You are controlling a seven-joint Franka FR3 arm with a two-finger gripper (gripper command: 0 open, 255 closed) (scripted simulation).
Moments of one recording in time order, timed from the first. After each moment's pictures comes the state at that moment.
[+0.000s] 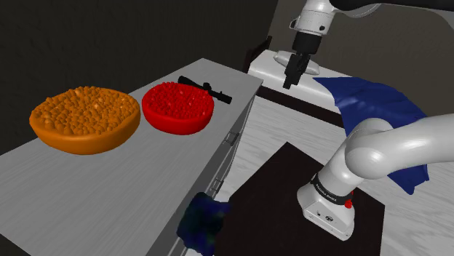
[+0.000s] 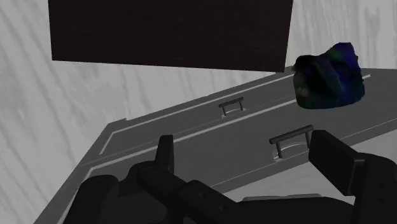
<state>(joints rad) 0.02 -0.76 -0.07 -2.44 0.06 1.57 -0.11</state>
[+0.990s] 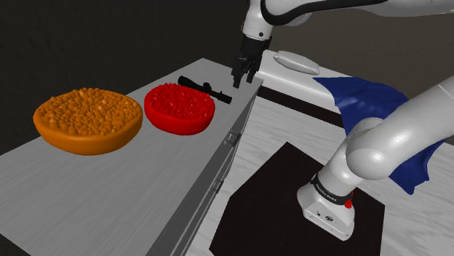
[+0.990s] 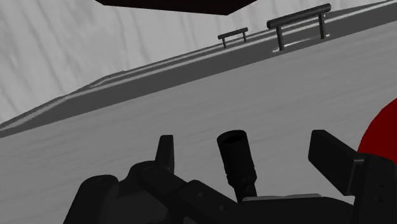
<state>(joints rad) 0.06 -0.33 0.06 -2.26 0.07 1.90 0.01</state>
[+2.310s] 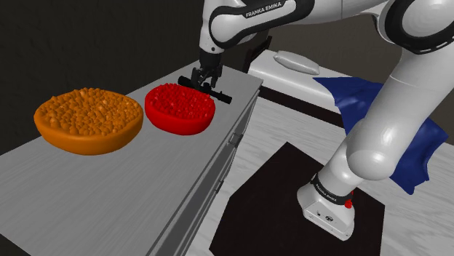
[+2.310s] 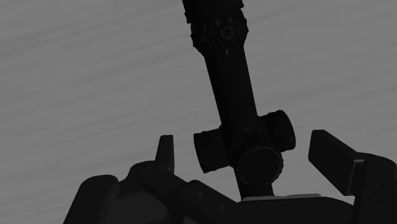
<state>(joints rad) 0.09 0.11 0.12 -1.97 -0.03 2.11 0.15</state>
